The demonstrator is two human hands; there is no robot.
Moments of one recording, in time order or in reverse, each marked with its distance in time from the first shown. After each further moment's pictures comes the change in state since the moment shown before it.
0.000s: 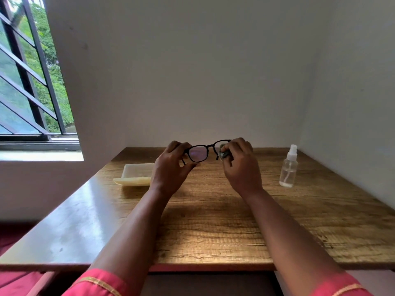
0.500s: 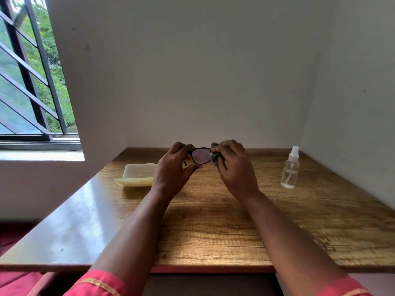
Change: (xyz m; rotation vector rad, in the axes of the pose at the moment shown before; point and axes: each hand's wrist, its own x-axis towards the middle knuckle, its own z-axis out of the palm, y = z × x) left_hand 0.000 0.003 0.001 0.001 -0.023 0.022; right_hand -0.002 -0.015 0.001 0.086 -0.044 -0.114
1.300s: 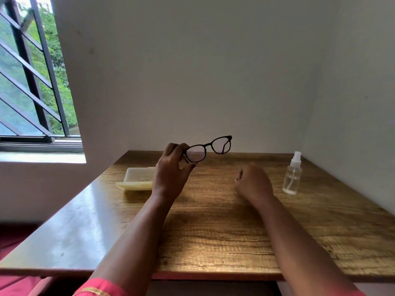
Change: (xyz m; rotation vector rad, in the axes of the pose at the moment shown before) left_hand -0.003 -0.002 0.000 -0.074 0.107 -0.101; right_hand -0.014 0.029 -0.011 -0.285 -0.399 0.620
